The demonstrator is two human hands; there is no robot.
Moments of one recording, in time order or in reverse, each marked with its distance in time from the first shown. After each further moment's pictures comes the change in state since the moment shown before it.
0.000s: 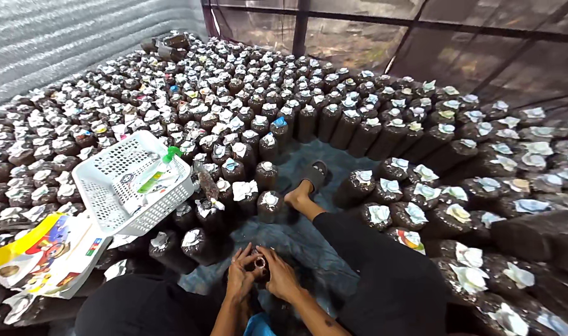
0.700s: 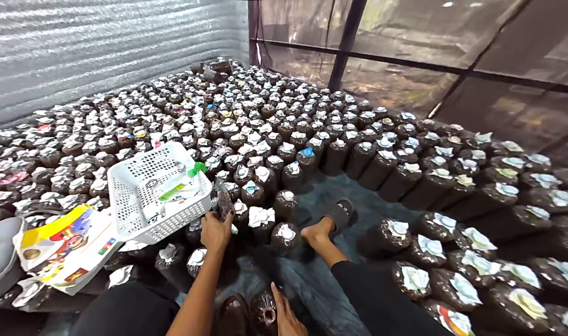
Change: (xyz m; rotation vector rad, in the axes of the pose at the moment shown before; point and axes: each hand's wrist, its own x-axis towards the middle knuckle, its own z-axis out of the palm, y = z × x) left_hand 0.144 0.095 -0.119 0.301 0.562 -0.462; right_hand -0.018 -0.004 -0.014 -0.047 -0.134 0.129
